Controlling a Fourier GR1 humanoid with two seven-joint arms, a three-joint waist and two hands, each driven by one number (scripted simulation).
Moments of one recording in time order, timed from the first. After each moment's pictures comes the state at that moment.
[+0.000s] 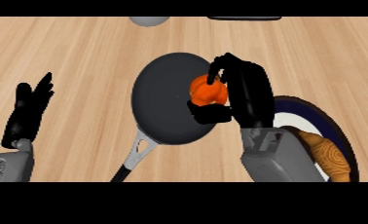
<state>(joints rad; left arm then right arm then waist) -0.15 0.34 0.17 -1.30 -0.11 0.04 0.24 -0.47 -0.05 0.39 -1.69 0.93 -0.05 0.66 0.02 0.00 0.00</state>
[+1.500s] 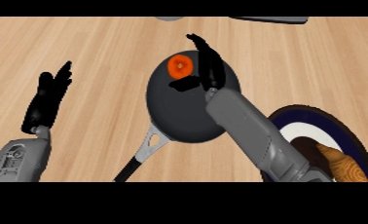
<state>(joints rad) -0.23 0.30 0.12 -1.29 -0.15 0.02 0.25 -0.91 0.00 0.52 -0.63 0.08 -0.66 0.14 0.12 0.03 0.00</state>
